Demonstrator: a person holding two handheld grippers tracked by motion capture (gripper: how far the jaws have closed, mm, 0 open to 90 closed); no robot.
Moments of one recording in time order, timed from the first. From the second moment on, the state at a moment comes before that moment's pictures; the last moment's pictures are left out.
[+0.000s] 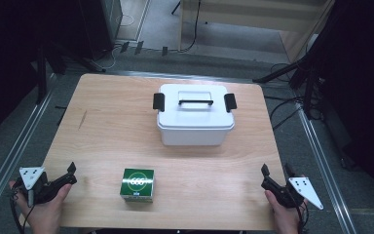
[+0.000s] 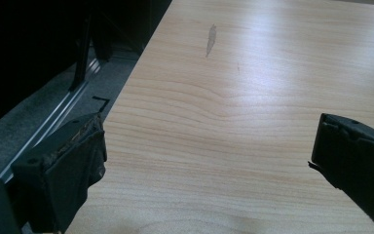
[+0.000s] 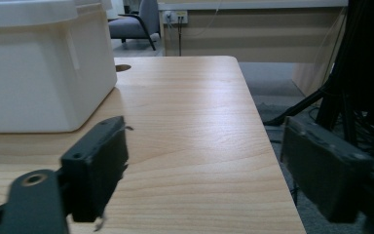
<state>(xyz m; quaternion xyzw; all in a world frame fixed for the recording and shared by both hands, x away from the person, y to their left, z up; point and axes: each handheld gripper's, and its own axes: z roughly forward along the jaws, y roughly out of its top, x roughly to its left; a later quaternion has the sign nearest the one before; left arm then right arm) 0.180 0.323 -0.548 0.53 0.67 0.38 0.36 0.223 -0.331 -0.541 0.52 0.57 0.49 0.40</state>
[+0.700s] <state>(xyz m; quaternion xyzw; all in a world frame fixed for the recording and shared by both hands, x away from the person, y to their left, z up) 0.163 0.258 -0.536 0.57 0.63 0.30 0.43 0.199 -0.214 -0.524 0.44 0.66 0.53 0.29</state>
